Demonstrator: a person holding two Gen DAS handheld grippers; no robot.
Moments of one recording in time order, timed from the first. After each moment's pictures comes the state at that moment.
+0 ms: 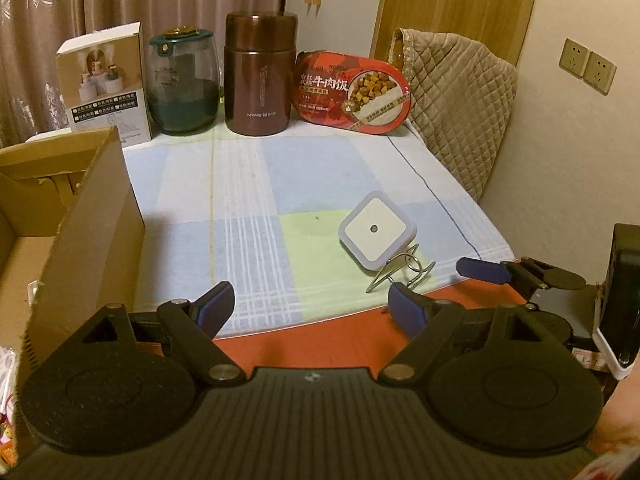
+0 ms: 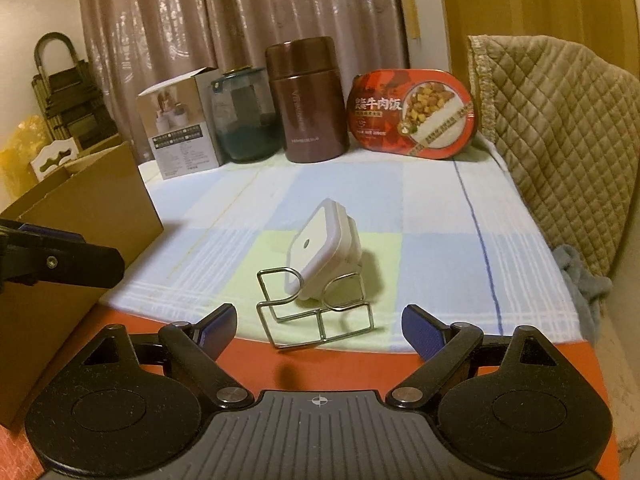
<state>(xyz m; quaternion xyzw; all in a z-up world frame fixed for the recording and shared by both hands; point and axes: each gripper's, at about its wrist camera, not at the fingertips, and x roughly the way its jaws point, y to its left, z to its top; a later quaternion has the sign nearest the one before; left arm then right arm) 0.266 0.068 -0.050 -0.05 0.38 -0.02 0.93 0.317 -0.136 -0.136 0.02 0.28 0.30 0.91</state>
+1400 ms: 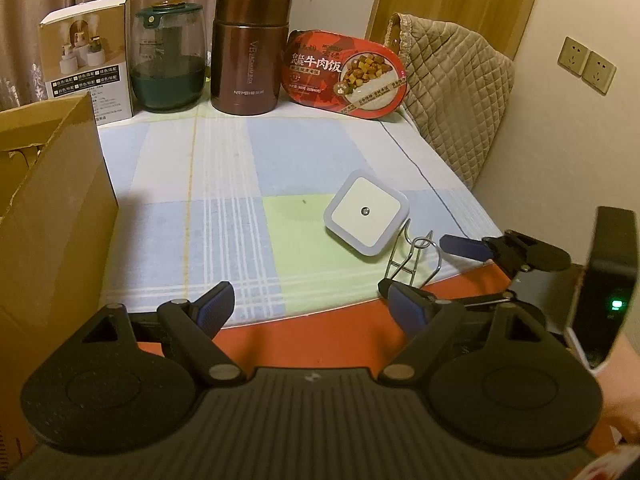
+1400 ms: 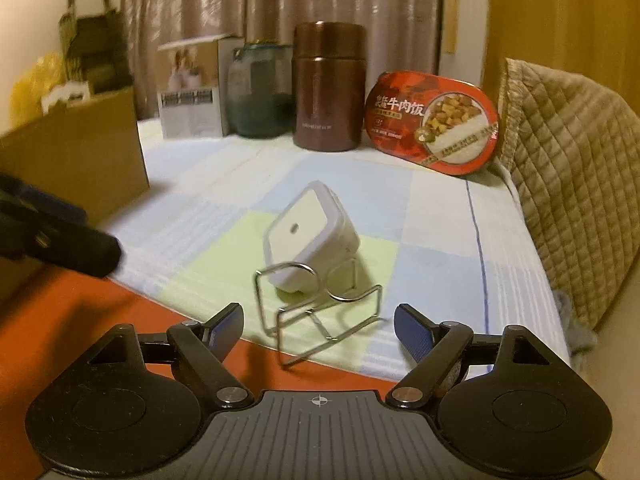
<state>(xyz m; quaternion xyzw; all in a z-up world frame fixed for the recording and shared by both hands) 0.280 0.070 -0.071 -0.07 0.39 -0.04 0.92 0.338 -0.125 -0.158 -0.10 0.26 0.31 0.91</state>
